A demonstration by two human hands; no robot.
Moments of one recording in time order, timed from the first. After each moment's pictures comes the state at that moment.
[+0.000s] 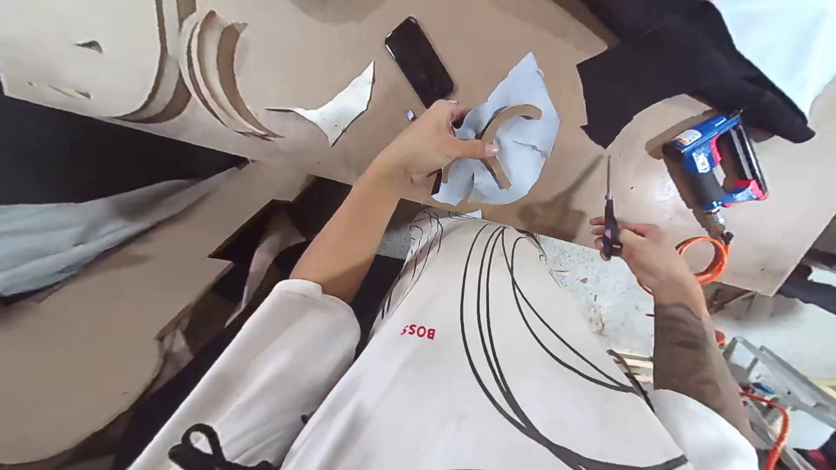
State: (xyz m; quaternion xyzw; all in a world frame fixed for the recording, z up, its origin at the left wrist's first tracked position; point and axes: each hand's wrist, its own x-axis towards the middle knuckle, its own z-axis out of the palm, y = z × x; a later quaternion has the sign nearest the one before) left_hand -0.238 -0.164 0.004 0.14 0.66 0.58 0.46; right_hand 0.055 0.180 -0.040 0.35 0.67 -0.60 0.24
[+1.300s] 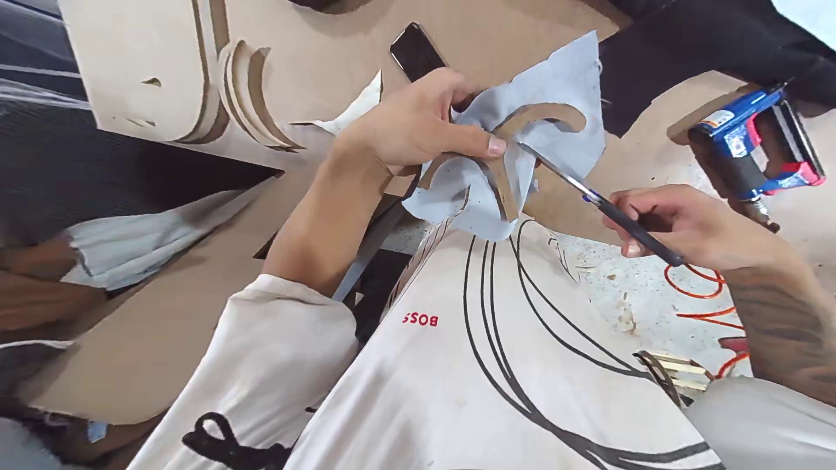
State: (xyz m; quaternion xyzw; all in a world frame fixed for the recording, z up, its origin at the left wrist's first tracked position) left_hand -0.258 -0.153 0.082 0.29 0.59 0.55 0.52; right_hand -0.035 0.175 0.042 -0.06 0.68 -0.66 0.31
